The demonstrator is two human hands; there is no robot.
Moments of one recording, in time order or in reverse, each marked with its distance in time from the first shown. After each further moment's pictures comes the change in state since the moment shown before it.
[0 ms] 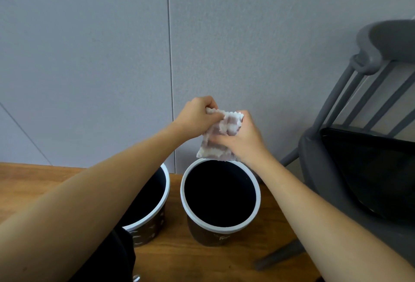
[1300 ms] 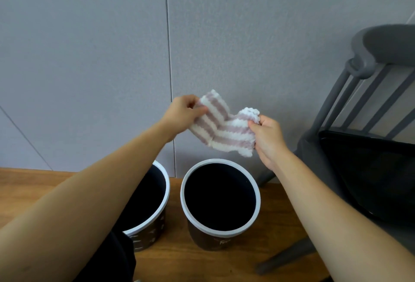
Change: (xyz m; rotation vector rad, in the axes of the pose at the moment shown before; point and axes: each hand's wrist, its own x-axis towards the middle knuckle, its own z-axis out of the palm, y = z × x) left_hand 0.007 -0.015 -0.023 -0.242 0.044 -0.107; right_hand 0.013 0.005 -0.036 0.417 0.093 0.146
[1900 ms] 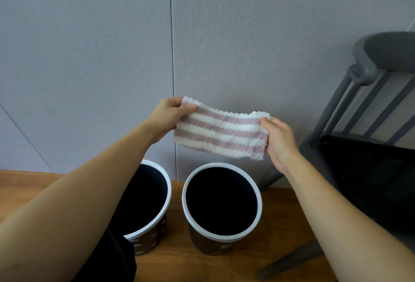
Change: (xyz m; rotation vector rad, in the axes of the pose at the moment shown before) left_hand 0.000 -0.009 -0.037 -0.234 -0.109 -0.114; right_hand 0.009 0.000 -0.020 0.054 0.018 0.004
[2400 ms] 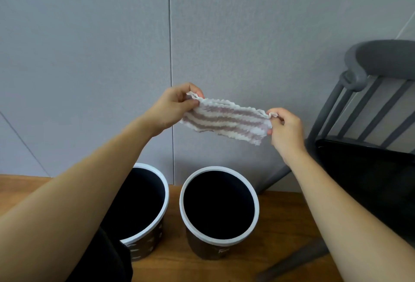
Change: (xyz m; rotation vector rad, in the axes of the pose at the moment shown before) left_hand -0.015 0.043 0.008 0.158 -0.082 0.310; right_hand 0.012 -0.017 -0.017 -0.440 0.195 -0.377
